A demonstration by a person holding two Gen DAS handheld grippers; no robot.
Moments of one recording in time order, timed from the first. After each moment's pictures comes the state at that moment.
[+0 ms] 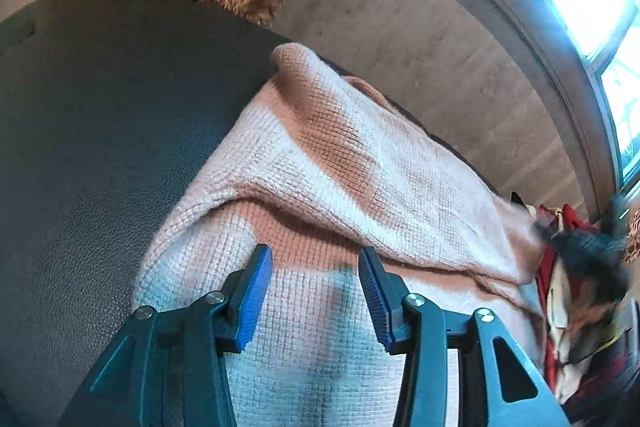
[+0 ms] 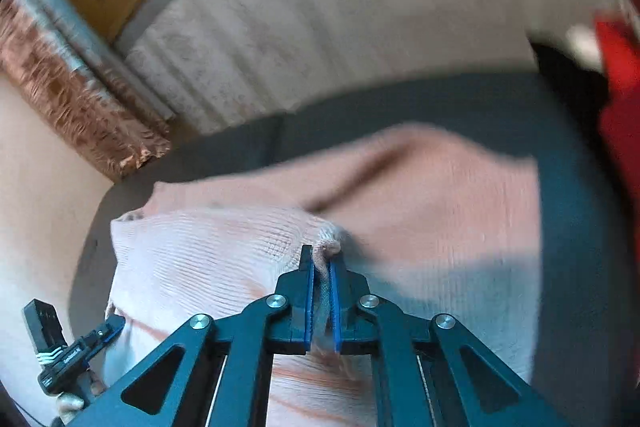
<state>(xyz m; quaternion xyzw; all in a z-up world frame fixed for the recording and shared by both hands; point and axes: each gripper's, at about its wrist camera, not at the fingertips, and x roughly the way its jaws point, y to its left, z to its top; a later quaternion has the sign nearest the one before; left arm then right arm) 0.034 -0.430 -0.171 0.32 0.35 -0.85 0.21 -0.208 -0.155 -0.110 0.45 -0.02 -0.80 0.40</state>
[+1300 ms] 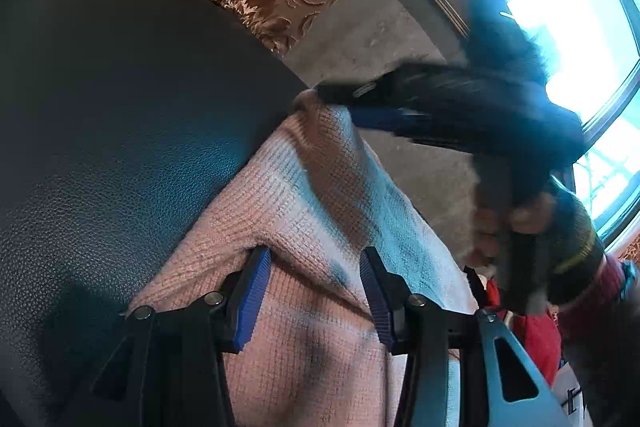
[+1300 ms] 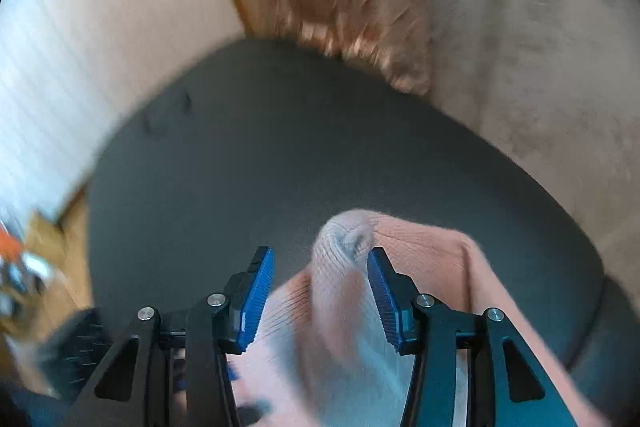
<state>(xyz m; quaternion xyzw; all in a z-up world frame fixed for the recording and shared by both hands) 0.062 -0.462 -0.184 0.20 0.46 -0.85 0.18 -0.075 -0.491 -0.107 0.42 0.31 -0.61 0.60</state>
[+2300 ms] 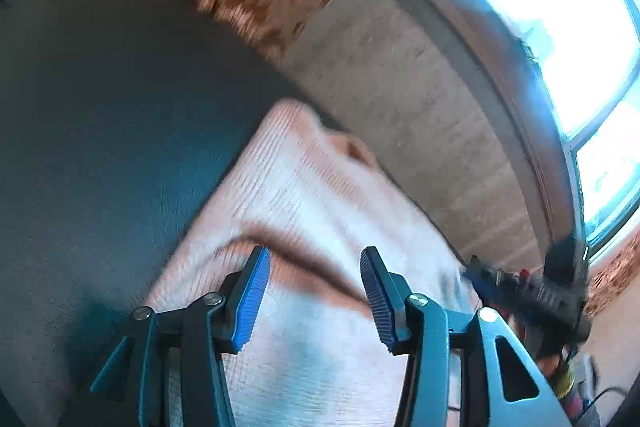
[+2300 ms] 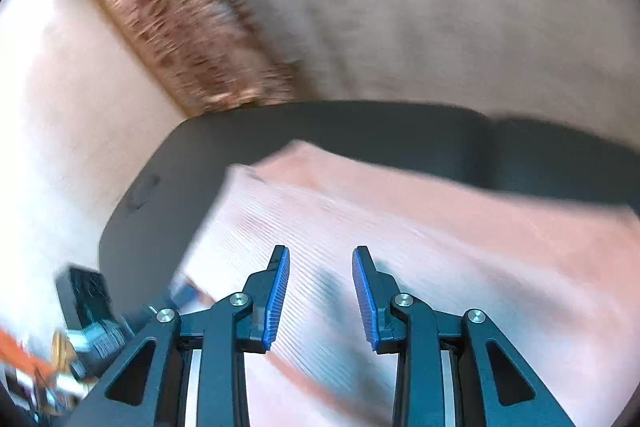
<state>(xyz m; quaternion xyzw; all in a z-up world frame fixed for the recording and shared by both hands) 0.055 -0.464 -0.145 0.21 0.42 -0.86 0.19 -0.146 -0.253 -0.108 0.46 0.04 -0.73 0.50</state>
